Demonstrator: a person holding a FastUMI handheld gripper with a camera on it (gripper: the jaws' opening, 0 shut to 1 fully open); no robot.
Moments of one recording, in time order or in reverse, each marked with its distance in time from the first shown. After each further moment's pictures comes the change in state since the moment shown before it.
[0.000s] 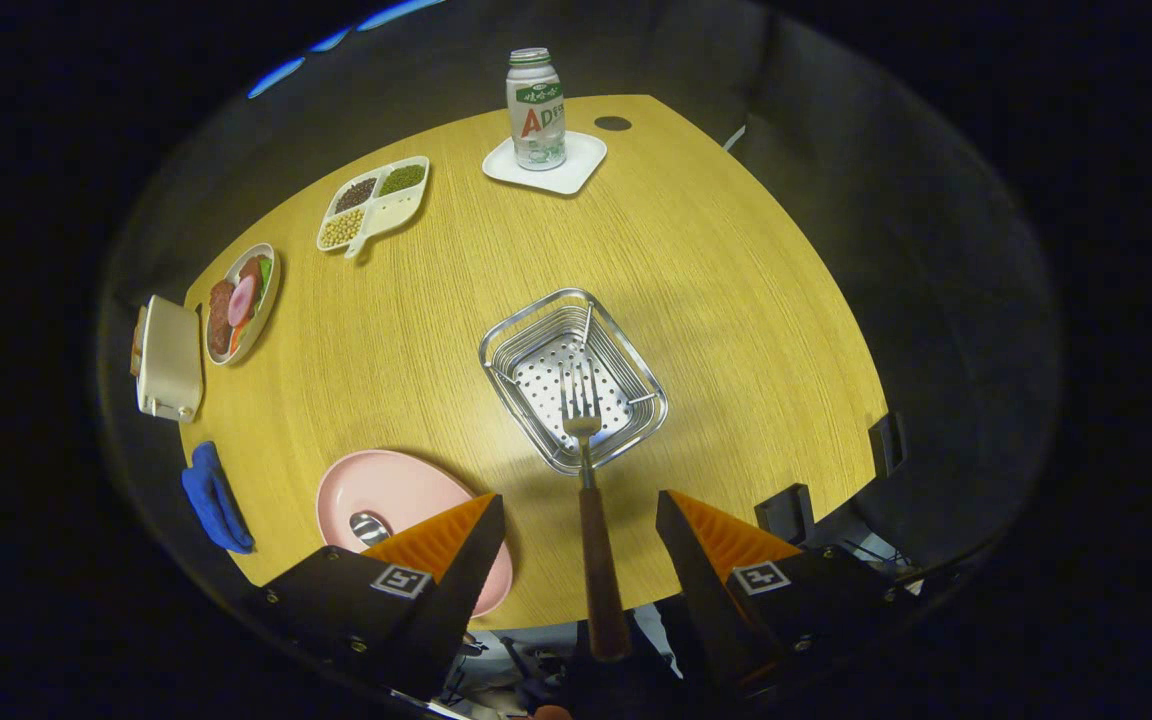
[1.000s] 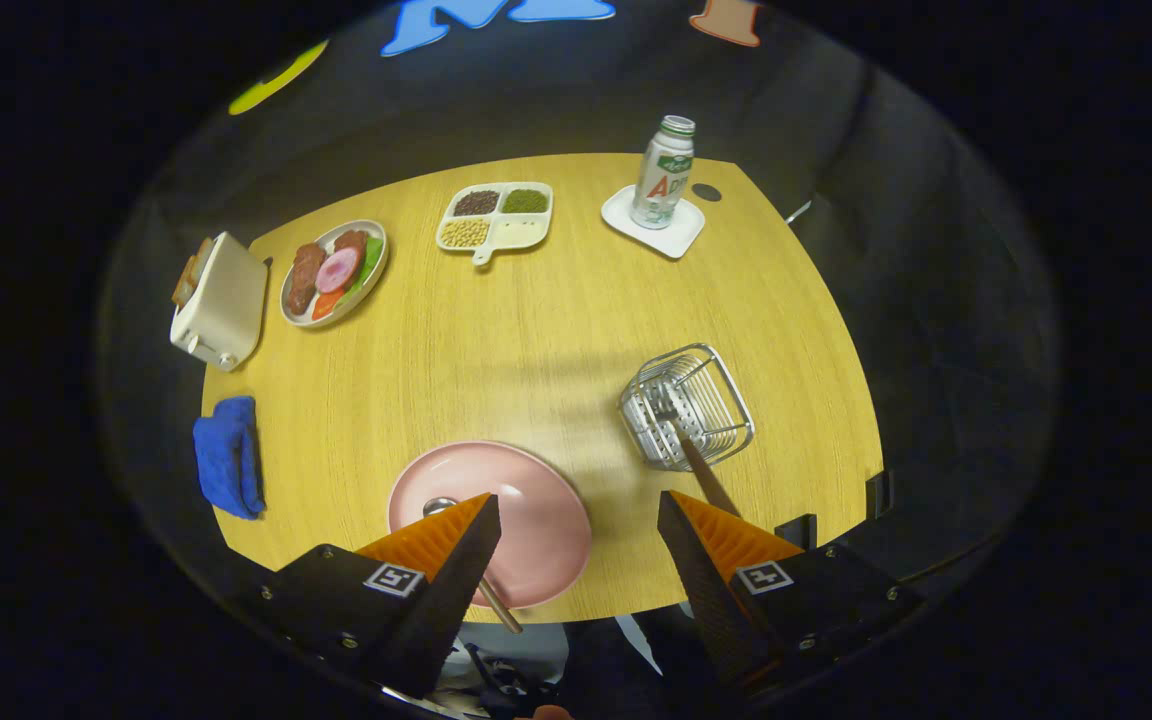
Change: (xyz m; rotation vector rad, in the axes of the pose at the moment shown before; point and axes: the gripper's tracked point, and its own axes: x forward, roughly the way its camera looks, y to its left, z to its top) arm -0.047 0.093 -0.021 -0.248 -0.098 0.019
